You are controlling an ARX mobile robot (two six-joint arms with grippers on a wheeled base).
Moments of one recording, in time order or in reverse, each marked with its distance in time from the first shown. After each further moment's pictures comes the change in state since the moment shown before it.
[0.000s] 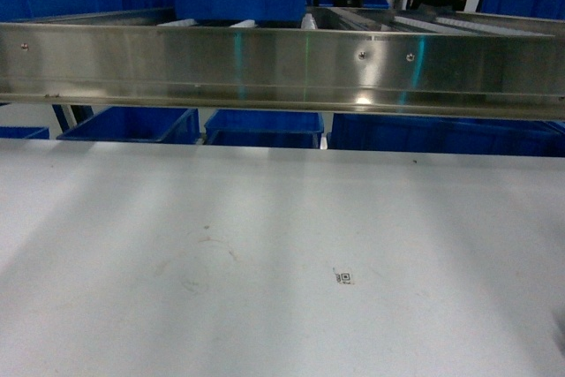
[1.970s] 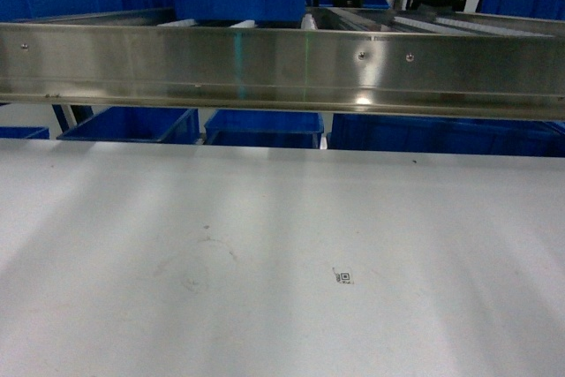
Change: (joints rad) left arm 0.000 0.000 0.000 0.000 0.000 0.000; right arm 0.172 -1.955 -0.440 -0.986 -0.006 -0.126
